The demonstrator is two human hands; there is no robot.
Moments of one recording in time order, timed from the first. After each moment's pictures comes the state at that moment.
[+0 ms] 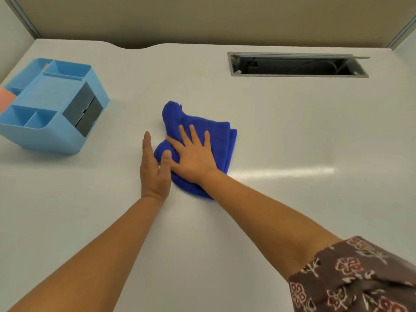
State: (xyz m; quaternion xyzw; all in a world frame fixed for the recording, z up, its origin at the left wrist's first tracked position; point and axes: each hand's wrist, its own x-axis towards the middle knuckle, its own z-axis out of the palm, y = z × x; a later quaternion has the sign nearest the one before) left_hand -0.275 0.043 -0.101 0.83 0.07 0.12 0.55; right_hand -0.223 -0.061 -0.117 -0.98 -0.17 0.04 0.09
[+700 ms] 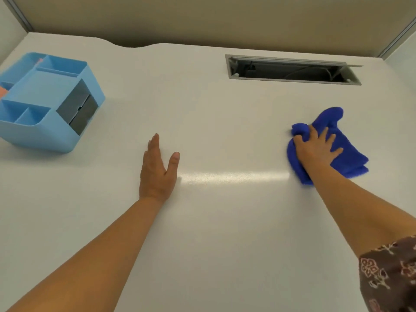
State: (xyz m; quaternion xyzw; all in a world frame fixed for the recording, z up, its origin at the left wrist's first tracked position) left_hand -0.273 0.037 -0.110 0.88 0.06 0.08 0.46; right_hand -0.207 -0.333 -0.108 -0.94 0.32 0.00 0.10
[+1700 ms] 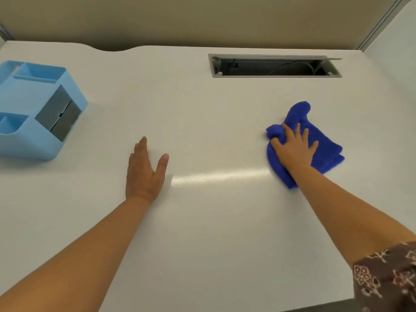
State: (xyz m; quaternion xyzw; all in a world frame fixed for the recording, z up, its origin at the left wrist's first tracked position) left_hand -0.269 0.034 -0.113 0.91 0.09 0.04 0.40; right_hand -0.232 -0.320 -0.108 -0.97 0.23 0.00 0.11
